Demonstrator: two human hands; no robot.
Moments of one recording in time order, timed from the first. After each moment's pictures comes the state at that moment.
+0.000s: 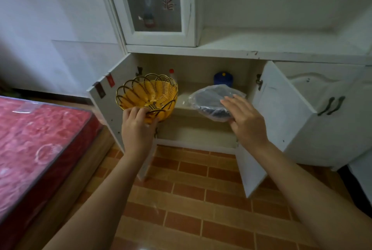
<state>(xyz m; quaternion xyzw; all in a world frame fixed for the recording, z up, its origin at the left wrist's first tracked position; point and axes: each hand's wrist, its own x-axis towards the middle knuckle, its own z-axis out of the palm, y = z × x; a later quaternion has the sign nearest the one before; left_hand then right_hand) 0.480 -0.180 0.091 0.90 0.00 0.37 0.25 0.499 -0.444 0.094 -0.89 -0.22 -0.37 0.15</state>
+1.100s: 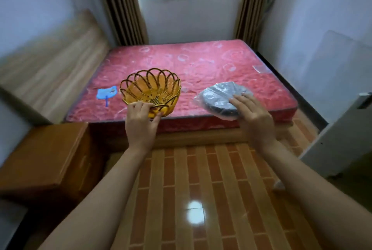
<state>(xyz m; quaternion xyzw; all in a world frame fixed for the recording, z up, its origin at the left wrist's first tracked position) 0.021 0.062 0.099 0.73 0.51 0.45 -0.02 0.293 -0.012 0.101 -0.58 -0.69 -0.23 0.37</state>
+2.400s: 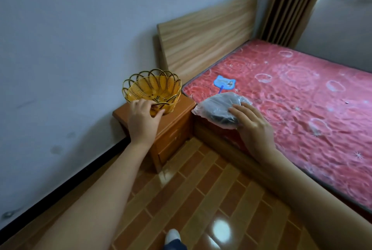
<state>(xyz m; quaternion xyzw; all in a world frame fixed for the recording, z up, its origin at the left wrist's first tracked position) -0.291 0.131 0.063 0.45 0.79 0.38 -0.16 -0.045 0.250 0.063 -0.27 -0.87 -0.05 0.41</state>
